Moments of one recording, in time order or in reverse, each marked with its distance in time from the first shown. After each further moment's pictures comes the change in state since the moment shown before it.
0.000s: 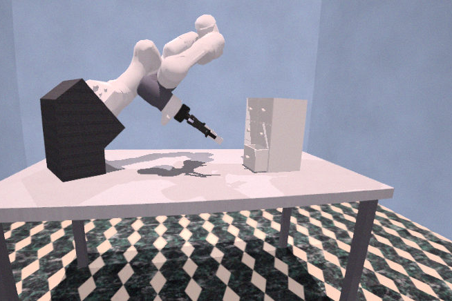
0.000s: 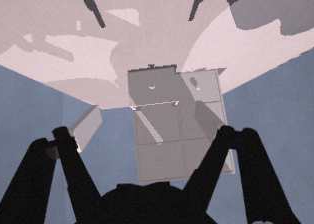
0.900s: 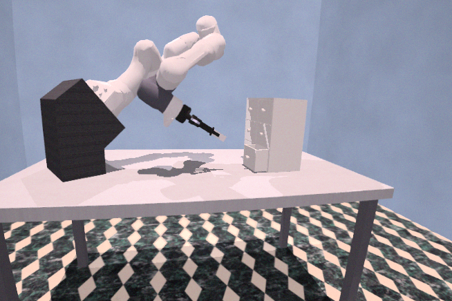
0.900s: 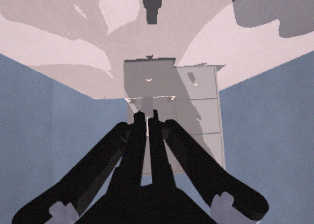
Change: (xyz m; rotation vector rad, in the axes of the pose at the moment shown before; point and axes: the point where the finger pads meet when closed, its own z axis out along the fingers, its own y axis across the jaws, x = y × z) arm -0.012 0.004 0.006 -0.021 -0.059 -0.071
